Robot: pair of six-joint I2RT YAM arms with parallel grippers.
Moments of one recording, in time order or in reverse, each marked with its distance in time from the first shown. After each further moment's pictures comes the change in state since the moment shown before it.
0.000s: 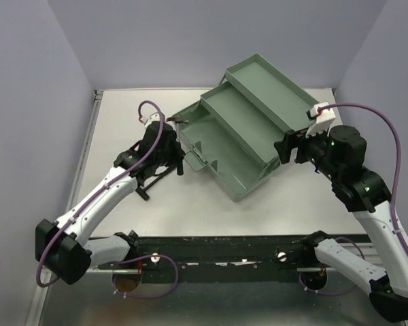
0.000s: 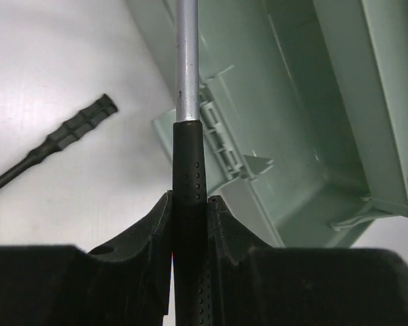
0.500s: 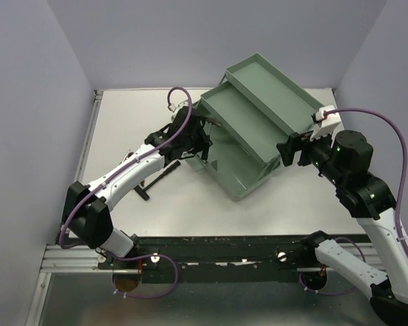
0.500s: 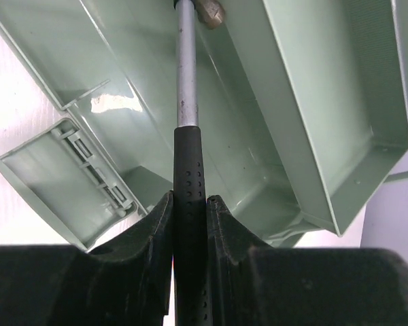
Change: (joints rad) left arm -0.103 0.348 0.275 0.091 0.101 -0.111; right arm 0.000 -0.044 -0.011 0.000 0.002 0.000
